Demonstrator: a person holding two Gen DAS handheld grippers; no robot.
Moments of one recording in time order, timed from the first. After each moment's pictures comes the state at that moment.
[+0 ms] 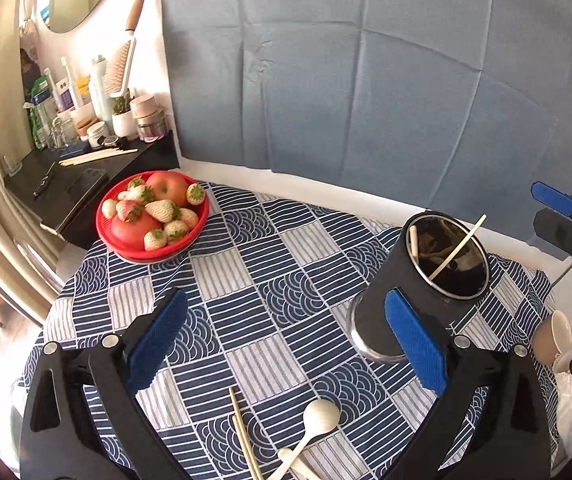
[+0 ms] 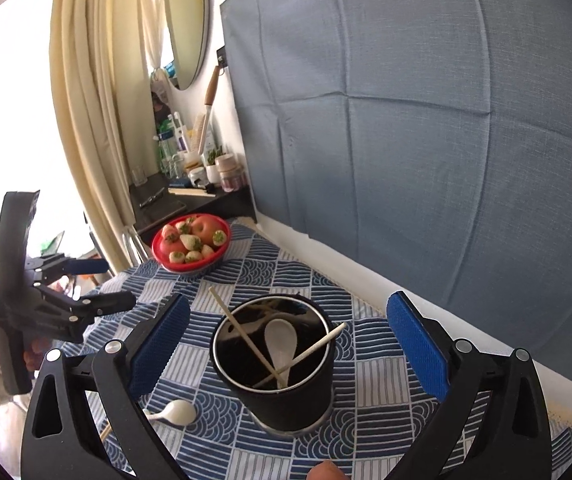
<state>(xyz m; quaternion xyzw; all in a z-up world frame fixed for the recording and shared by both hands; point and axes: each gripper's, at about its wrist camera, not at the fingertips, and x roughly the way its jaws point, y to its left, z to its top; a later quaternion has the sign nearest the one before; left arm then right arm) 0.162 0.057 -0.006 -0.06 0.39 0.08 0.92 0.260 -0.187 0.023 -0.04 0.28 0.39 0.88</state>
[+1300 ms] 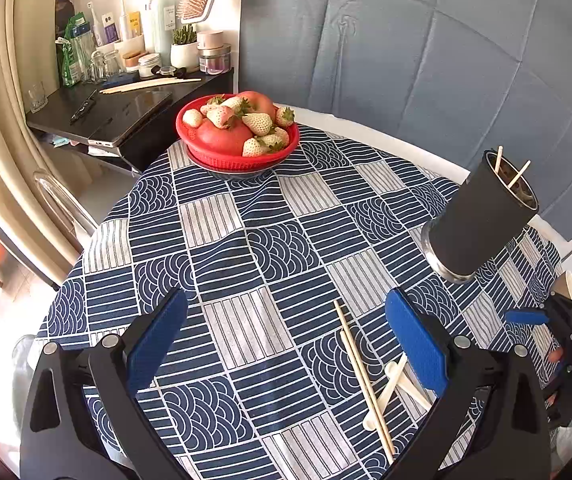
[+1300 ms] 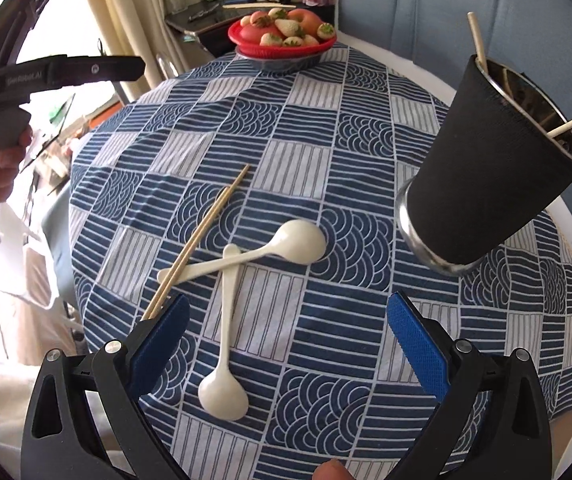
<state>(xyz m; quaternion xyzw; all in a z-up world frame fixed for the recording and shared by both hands) 0.078 0.166 -0.054 -0.10 0.43 0.08 0.89 0.119 -0.067 -0.106 -0.19 0.49 0.39 0.75</state>
